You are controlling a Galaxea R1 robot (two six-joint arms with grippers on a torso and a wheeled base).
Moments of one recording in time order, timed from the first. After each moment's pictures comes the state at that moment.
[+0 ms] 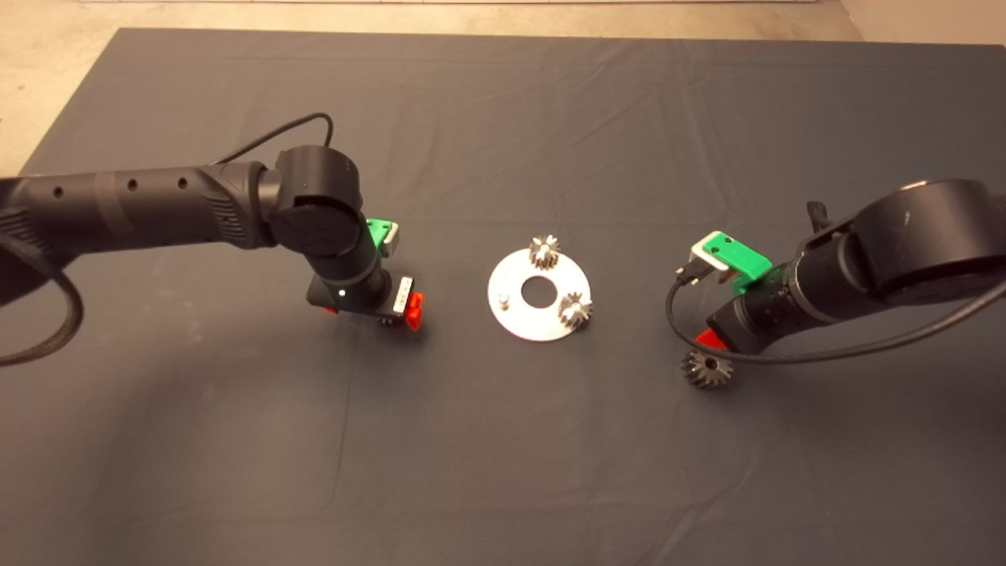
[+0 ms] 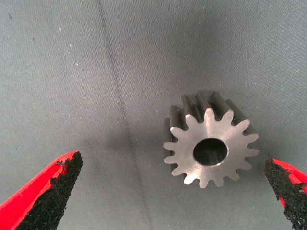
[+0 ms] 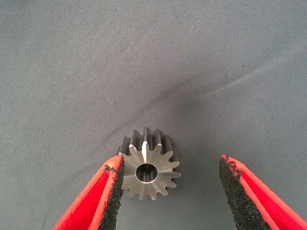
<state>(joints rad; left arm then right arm) -0.32 2.50 -1.10 0.43 1.52 -1.28 0.31 2.27 -0.73 -0.51 -1.51 1.01</state>
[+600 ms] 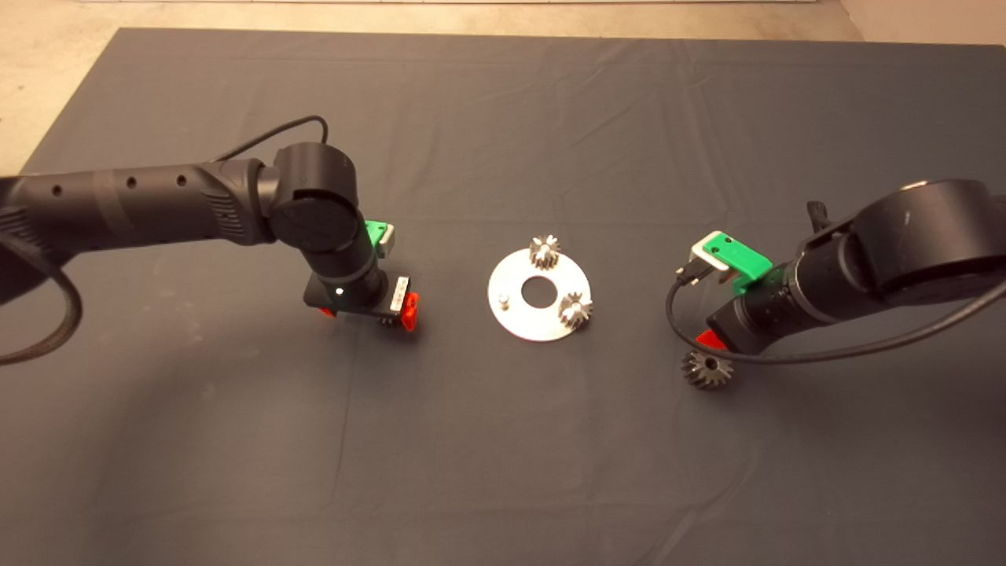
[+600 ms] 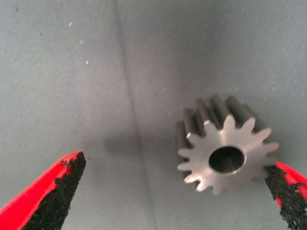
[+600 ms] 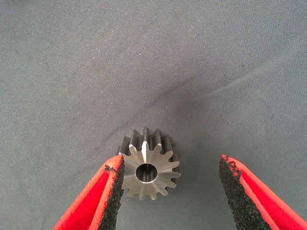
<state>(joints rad) -0.32 2.50 -1.14 0.41 1.52 -1.27 0.31 2.27 -0.73 -0.51 -1.51 1.01</state>
